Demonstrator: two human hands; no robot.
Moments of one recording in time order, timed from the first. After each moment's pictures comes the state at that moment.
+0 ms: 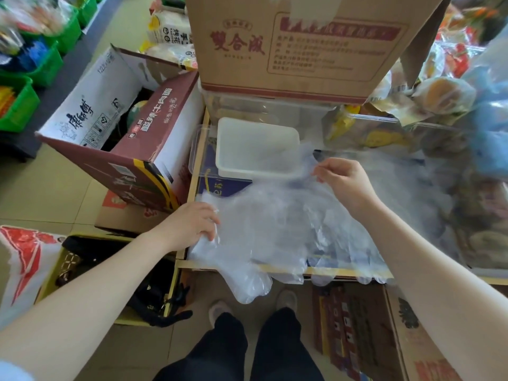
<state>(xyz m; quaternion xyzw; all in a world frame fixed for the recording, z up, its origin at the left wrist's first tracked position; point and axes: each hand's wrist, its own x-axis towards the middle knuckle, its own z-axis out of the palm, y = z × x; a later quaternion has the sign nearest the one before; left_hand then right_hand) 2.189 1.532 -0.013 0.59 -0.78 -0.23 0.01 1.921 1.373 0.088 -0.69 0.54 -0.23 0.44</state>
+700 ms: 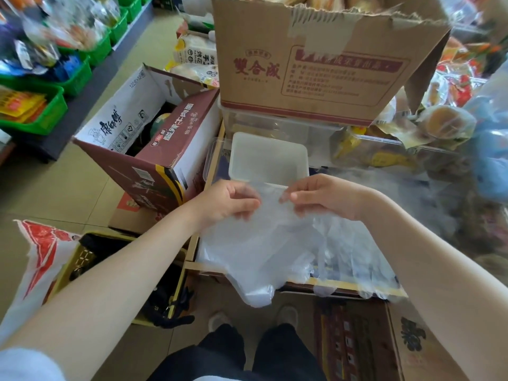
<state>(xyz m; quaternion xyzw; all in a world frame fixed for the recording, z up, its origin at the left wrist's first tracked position) 2.145 1.505 0.091 0.58 -0.44 -0.56 0.39 1.949 1.376 0.124 -0.70 0.35 0.09 0.62</state>
